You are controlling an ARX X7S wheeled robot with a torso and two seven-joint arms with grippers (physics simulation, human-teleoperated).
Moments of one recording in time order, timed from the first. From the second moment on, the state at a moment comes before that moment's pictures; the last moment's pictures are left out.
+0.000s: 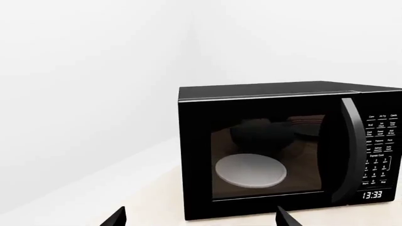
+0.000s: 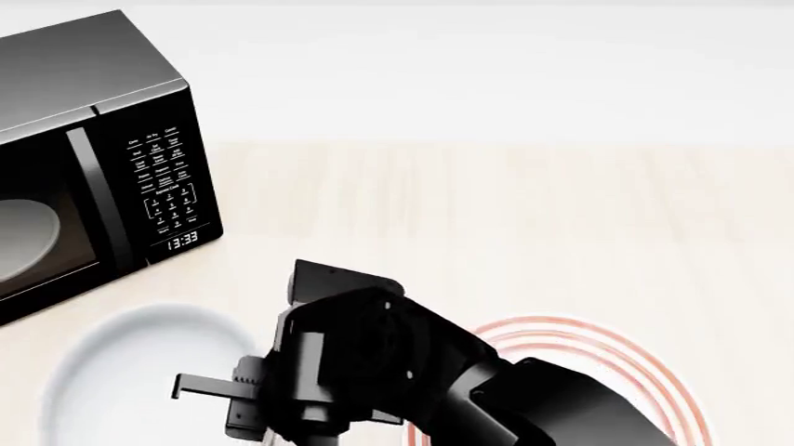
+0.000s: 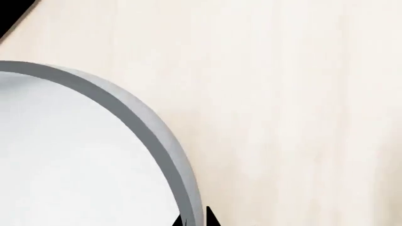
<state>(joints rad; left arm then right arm) 0.18 -0.30 -0.23 0.43 -0.25 -0.19 -0.45 1.36 0.00 -1.62 0.87 2.36 0.59 0.61</state>
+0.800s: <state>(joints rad) 0.18 -0.31 -0.21 0.43 -0.25 -0.19 -0.47 1.57 0.07 -1.63 1.05 2.49 0.67 0.74</state>
